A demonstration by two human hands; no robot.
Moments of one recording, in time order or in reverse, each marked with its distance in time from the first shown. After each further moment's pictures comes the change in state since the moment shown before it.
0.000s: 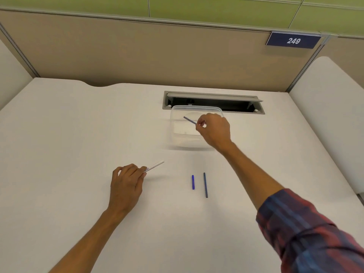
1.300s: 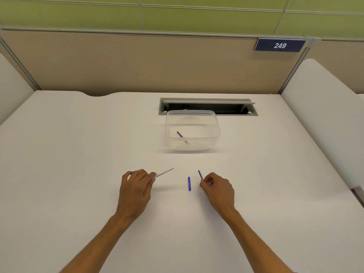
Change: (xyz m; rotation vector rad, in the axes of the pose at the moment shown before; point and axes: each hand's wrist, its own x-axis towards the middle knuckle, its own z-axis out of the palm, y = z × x) left_hand 0.000 0.039 -0.009 -0.081 -0.024 0.072; right_hand -0.169 0.038 0.050 0.337 -0.144 0.450
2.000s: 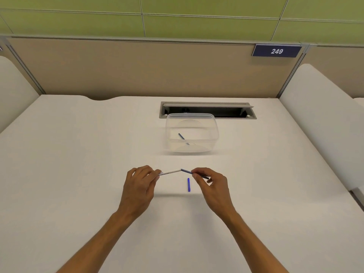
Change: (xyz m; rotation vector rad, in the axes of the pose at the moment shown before) left_hand 0.010 0.017 -0.017 -0.085 0.016 0.050; right_hand -0.032 -0.040 -0.029 0.507 -0.019 -0.248
